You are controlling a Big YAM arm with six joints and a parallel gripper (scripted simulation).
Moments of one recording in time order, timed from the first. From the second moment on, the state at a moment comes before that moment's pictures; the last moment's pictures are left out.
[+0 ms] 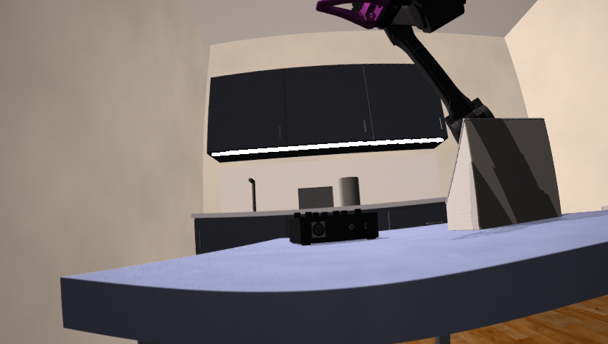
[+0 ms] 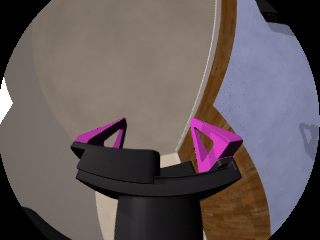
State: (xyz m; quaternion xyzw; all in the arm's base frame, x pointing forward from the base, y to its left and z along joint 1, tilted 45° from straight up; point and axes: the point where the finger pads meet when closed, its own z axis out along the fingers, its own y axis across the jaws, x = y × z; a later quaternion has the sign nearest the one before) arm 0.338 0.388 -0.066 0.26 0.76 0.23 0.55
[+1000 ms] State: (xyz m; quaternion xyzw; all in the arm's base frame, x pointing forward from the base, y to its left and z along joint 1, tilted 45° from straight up) arm 0.444 0.210 0.005 0.43 0.79 -0.03 0.44
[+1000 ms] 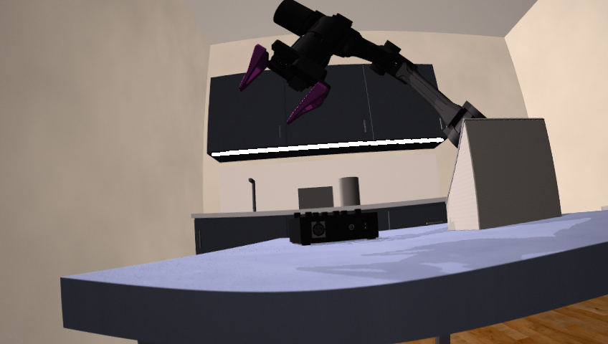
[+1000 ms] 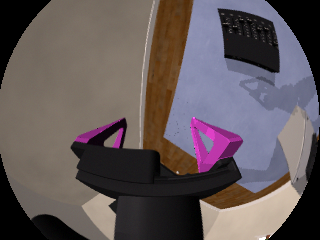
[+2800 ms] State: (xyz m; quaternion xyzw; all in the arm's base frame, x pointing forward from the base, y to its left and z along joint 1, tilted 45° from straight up) arm 0.376 0.012 0.139 0.59 0.71 -0.26 0.28
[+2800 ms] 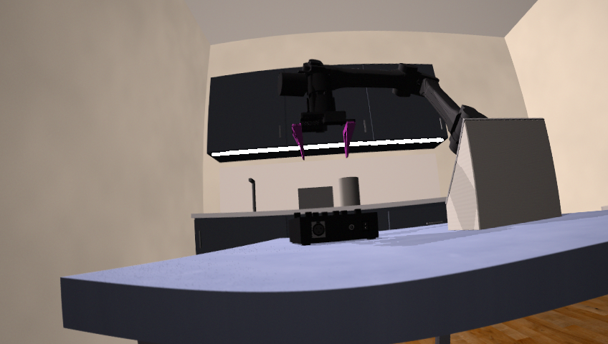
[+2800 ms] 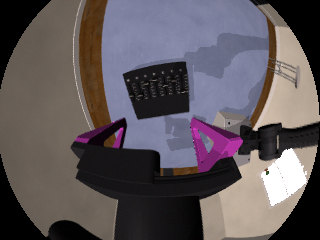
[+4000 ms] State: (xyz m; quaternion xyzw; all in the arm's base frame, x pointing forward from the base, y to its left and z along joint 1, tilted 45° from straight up) arm 0.388 -0.050 0.143 -0.01 0.92 -0.38 0.00
